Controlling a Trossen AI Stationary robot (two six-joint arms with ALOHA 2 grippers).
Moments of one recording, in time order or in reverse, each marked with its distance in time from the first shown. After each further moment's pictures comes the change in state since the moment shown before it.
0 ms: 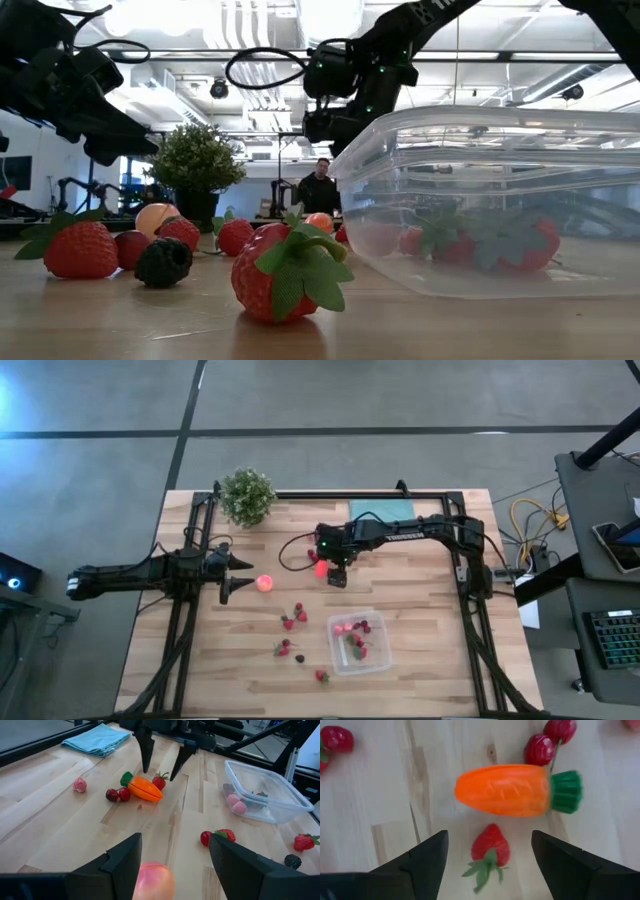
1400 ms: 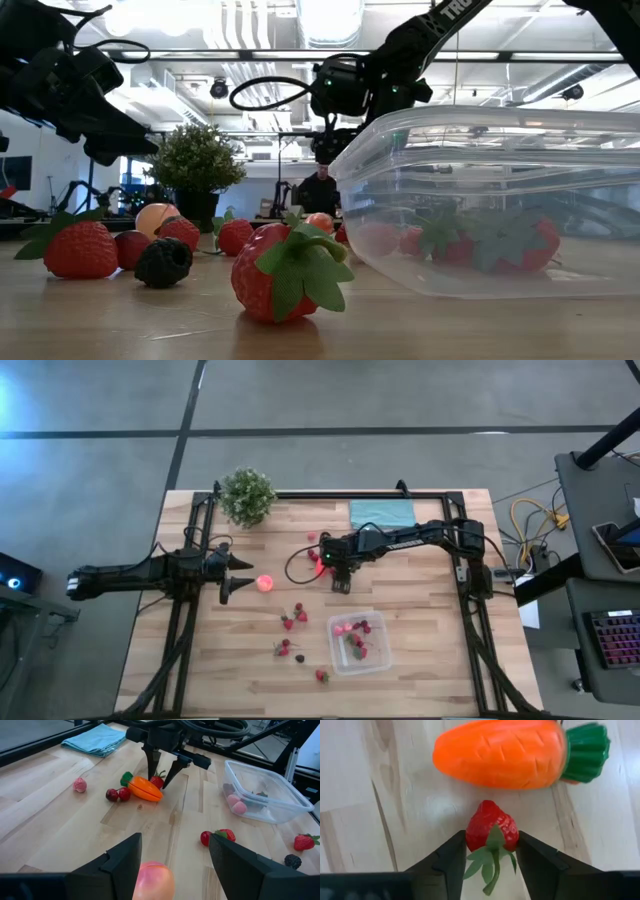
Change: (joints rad) left arm 0.000 0.000 0.000 0.000 0.000 0.000; right arm 0.038 0.000 -0.130 0.106 0.124 0.032
